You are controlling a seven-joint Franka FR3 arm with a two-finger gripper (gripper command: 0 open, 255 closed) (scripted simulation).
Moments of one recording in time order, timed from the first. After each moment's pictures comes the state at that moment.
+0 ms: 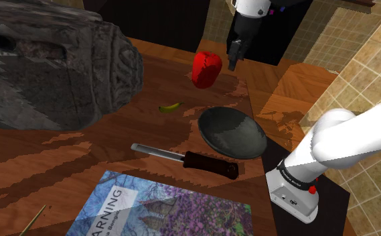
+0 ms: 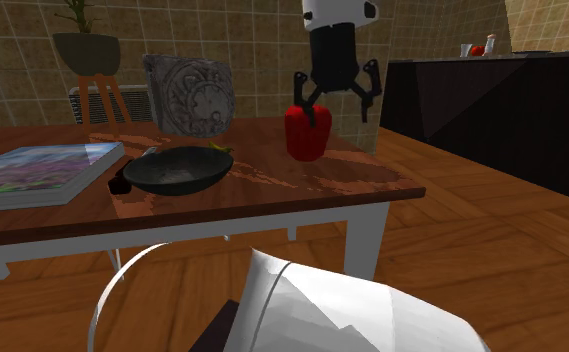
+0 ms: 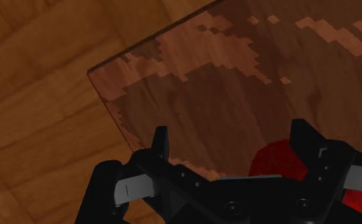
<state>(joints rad) 0.09 -0.54 0.11 -2.25 -0.10 1.69 -0.04</state>
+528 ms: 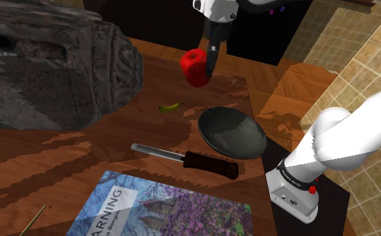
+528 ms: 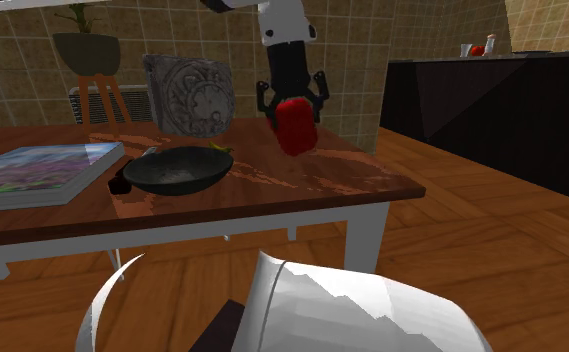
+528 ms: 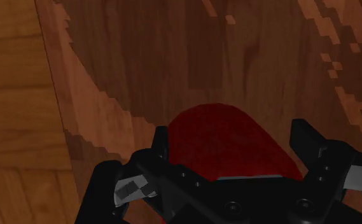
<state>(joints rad) 0.21 -0.34 0.19 -2.12 -0.10 1.75 -0.22</state>
